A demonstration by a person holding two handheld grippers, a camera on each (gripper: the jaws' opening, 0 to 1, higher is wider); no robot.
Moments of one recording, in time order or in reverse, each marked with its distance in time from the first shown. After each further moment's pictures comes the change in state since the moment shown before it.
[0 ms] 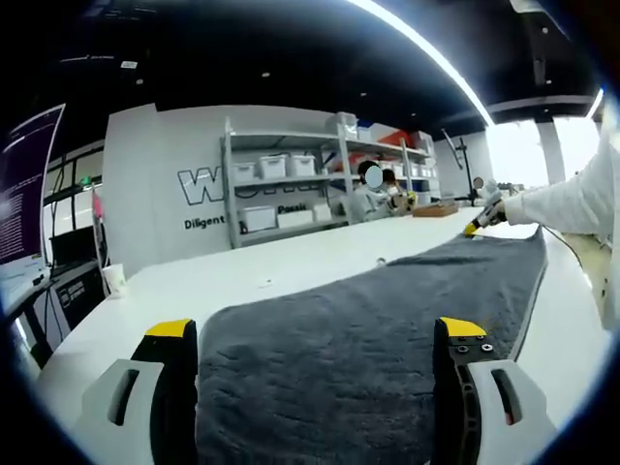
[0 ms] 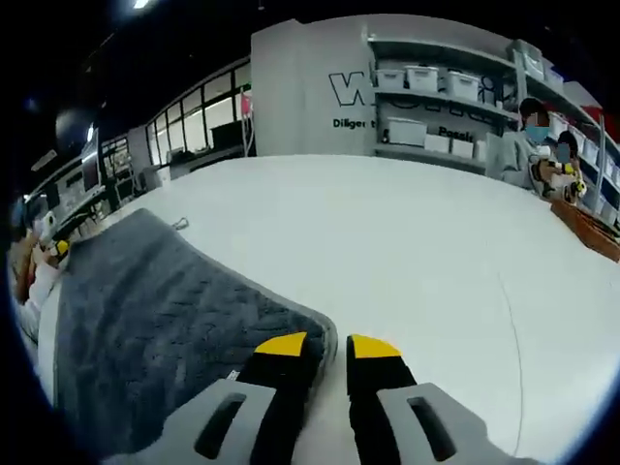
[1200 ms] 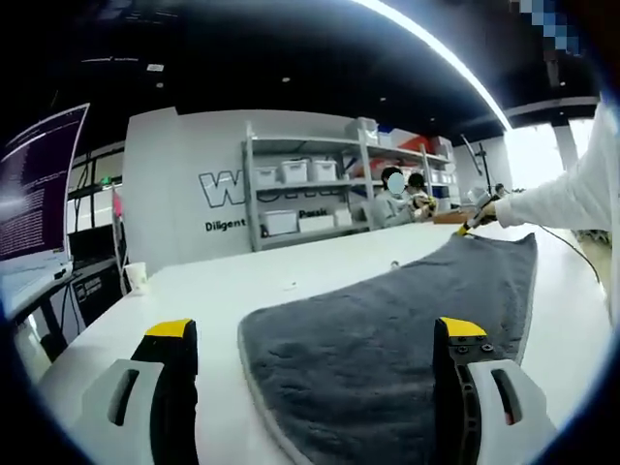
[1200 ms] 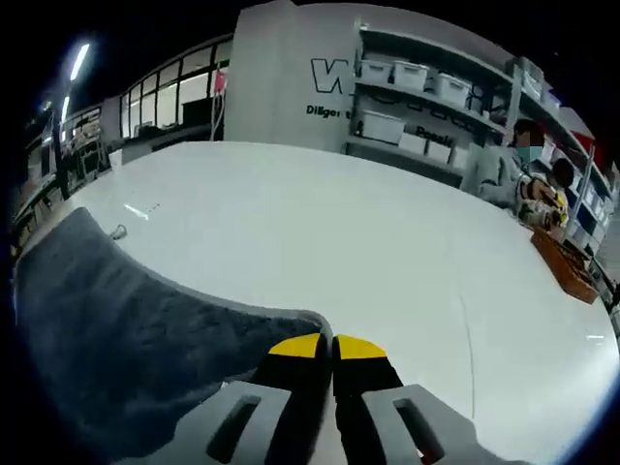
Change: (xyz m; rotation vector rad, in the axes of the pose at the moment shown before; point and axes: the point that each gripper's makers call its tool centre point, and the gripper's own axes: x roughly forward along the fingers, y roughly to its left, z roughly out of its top) left arm -0.011 0.027 0.001 -0.022 -0.026 0.104; right arm 0.079 -0.075 0.083 -0.093 0.051 -0.214
